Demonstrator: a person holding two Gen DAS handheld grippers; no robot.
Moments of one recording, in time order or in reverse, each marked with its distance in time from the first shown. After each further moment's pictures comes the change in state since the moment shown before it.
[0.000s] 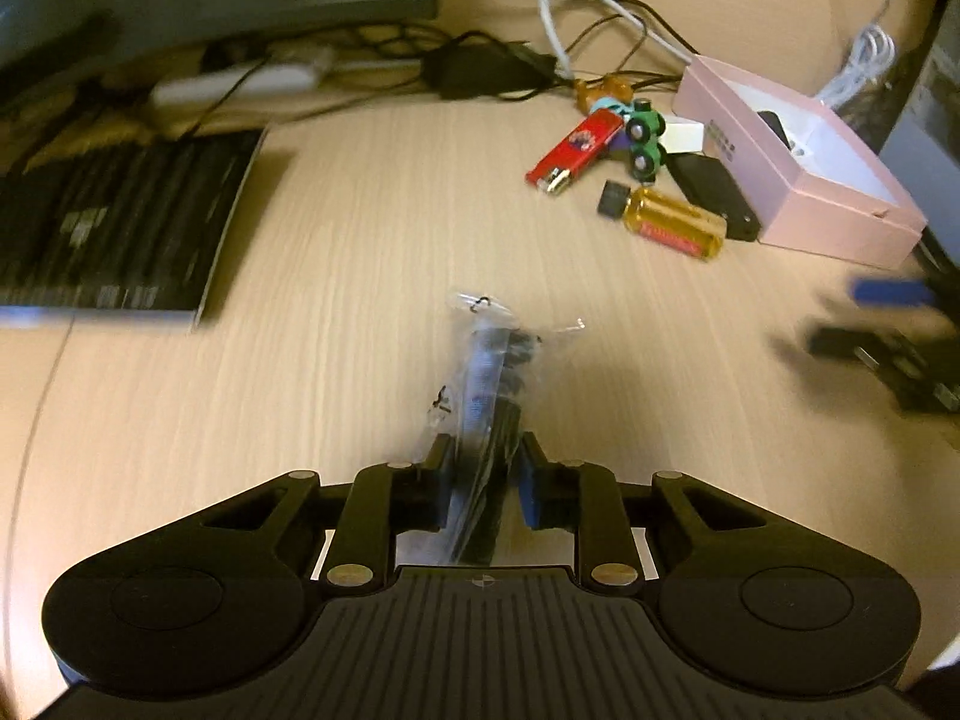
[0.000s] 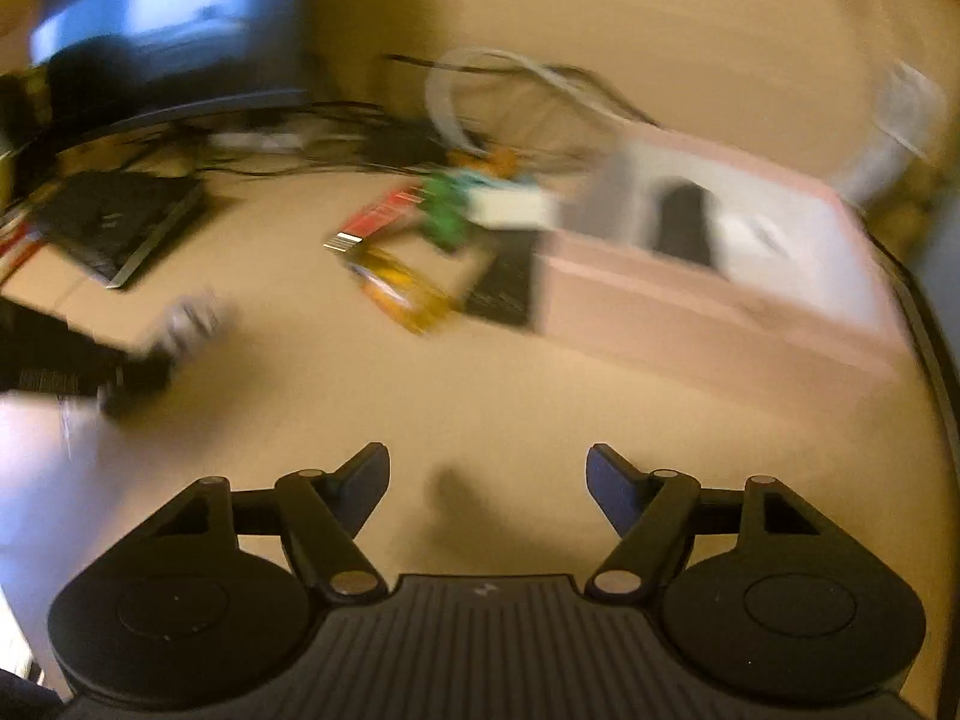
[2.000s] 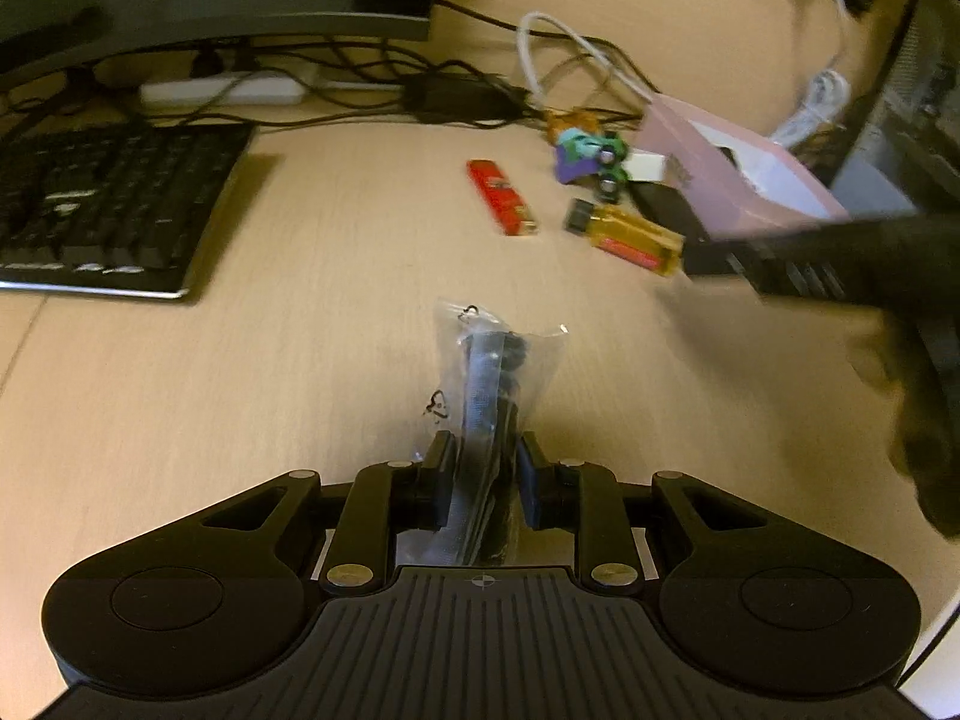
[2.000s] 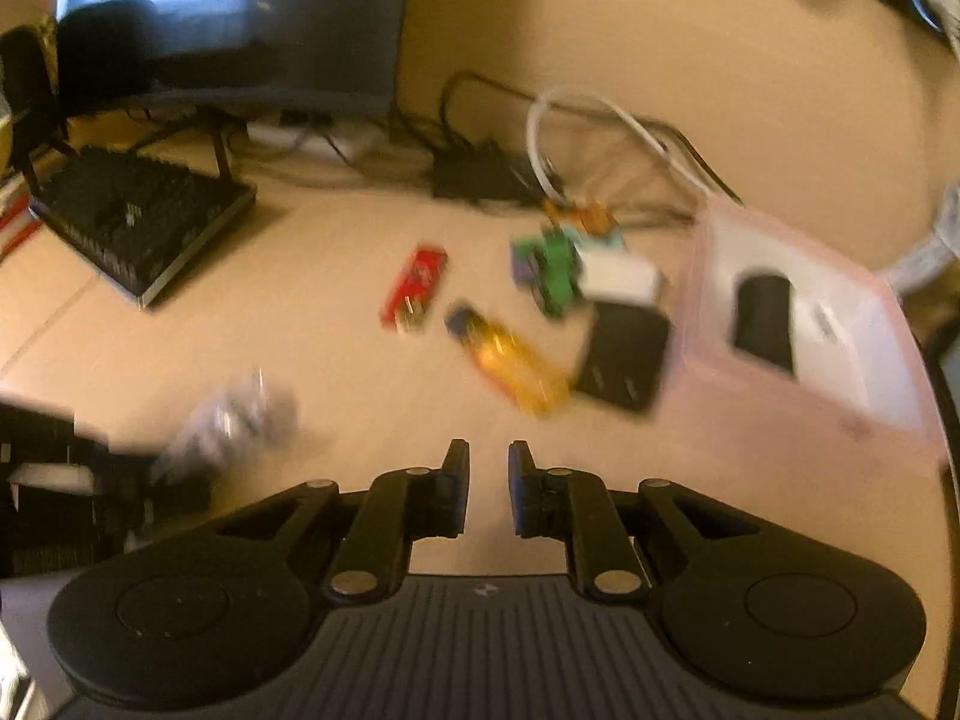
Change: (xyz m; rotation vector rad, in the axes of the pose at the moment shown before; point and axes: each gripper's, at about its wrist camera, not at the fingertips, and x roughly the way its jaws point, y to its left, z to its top) left arm -0.006 0.013 -0.019 -0.008 -0.101 -0.102; right arm 0.019 0.062 0.046 -0.057 0.012 -0.066
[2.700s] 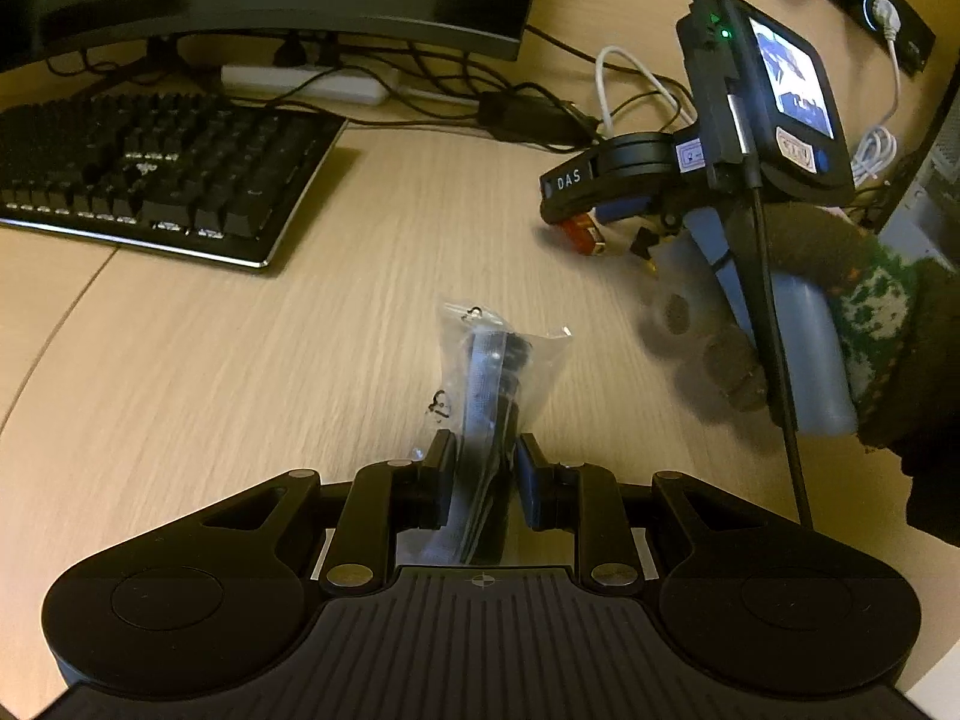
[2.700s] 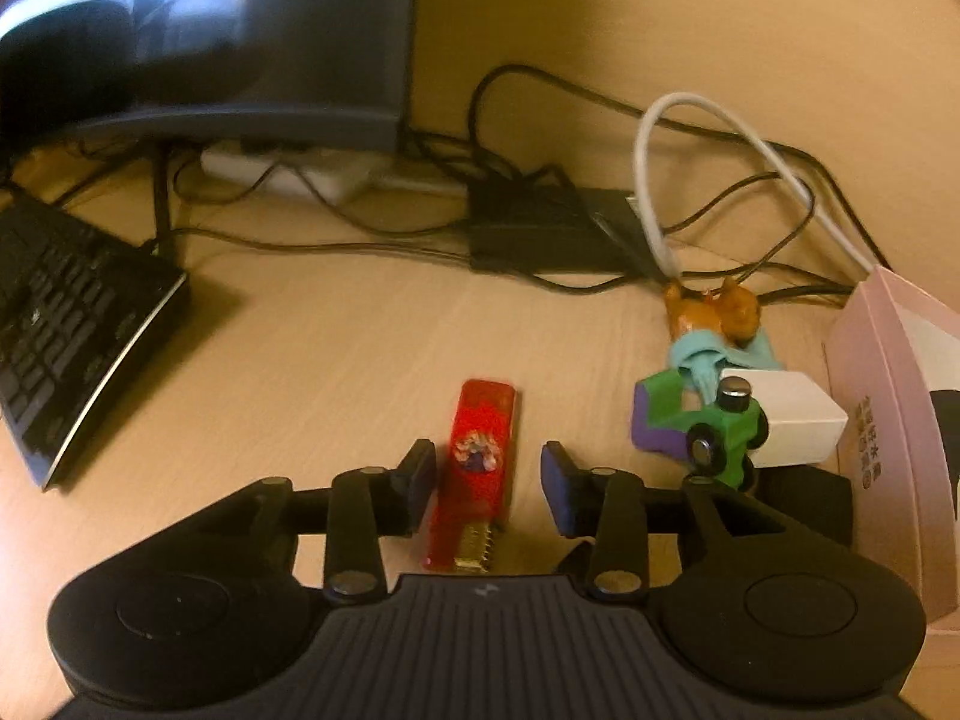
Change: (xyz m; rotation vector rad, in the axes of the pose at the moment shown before) left arm -0.012 0.019 -0.011 -0.119 -0.046 0.037; right arm 0.133 0.040 0.077 0.052 0.013 -0.003
